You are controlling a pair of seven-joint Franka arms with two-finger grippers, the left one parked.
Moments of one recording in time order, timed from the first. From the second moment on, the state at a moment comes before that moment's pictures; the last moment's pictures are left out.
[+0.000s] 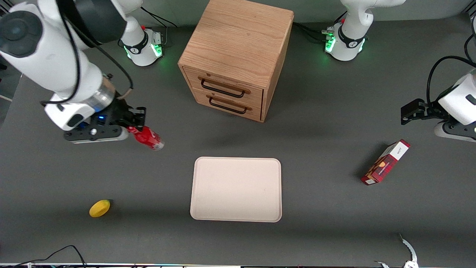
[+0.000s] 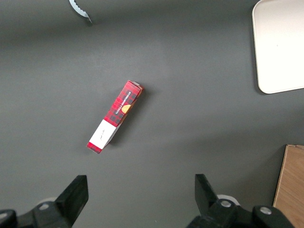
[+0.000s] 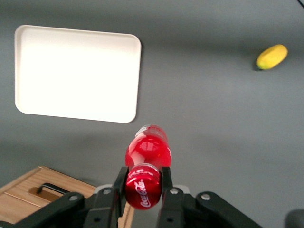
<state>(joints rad) 0.34 0.33 0.08 -1.22 -0.03 1.57 0.37</state>
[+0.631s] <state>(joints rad) 0.41 0.58 0.07 -1.00 -0.03 1.72 0.43</state>
